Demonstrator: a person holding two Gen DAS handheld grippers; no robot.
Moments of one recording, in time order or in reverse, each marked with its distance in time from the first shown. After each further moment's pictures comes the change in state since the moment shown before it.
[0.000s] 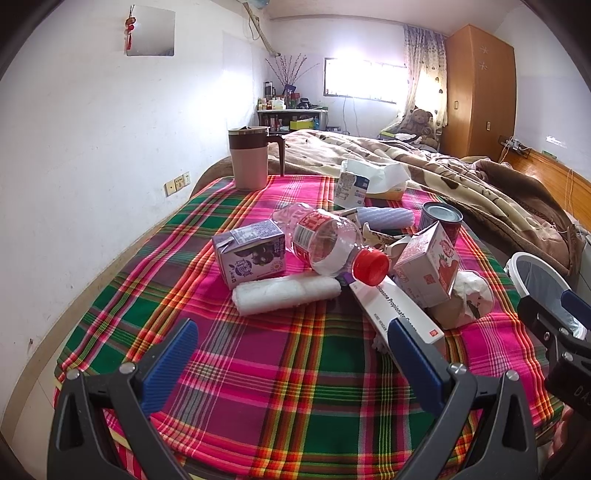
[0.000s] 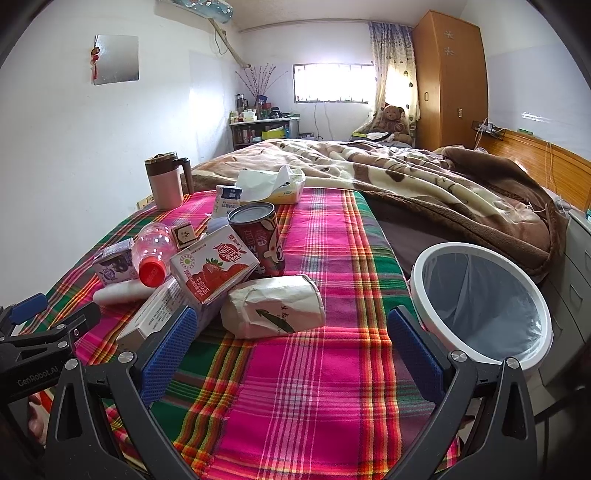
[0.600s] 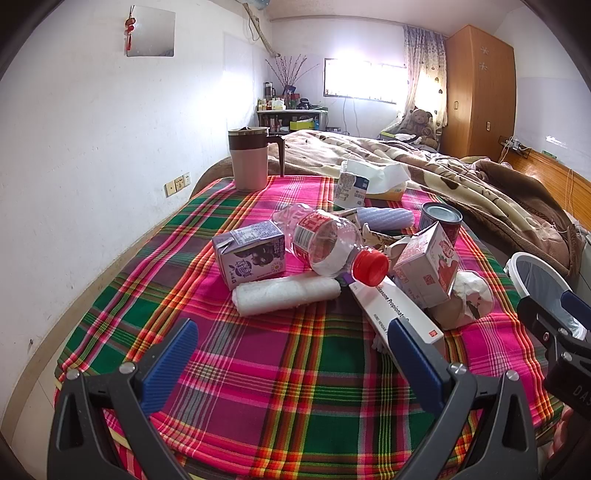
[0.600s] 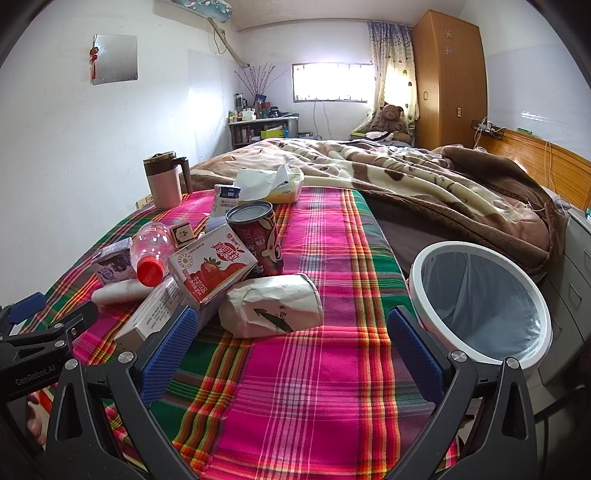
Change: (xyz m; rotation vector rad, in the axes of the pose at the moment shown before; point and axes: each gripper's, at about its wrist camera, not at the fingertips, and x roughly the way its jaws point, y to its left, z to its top) left arm -0.001 0.000 0.000 -0.001 0.000 0.000; right arm 0.001 -0.001 0.000 0.002 0.002 -0.003
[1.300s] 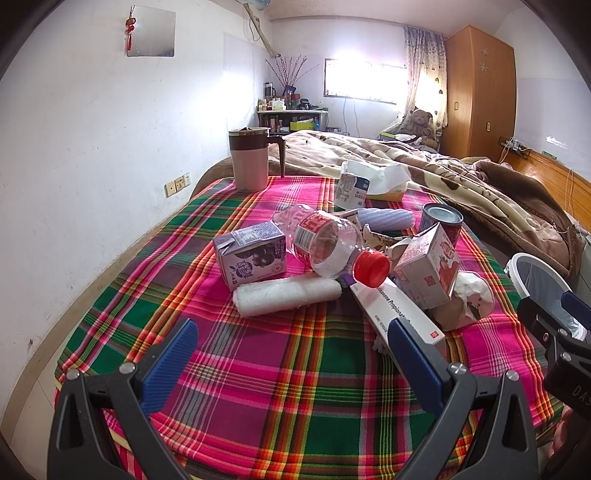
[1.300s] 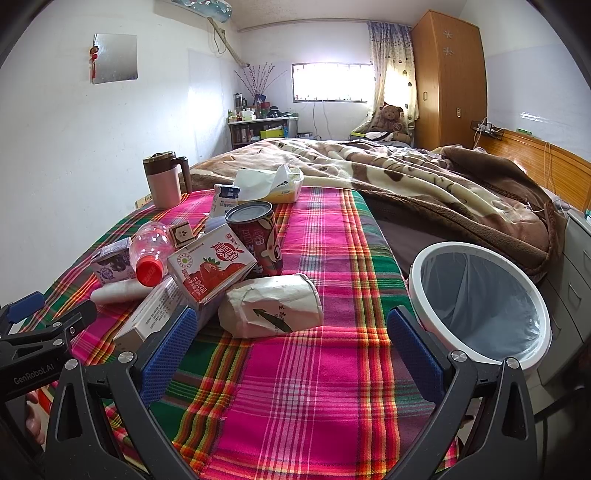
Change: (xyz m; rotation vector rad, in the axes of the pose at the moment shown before) left arm 0.000 0.001 0.001 0.002 0.000 0.000; right arm 0.000 0.000 0.000 0.001 0.001 -0.001
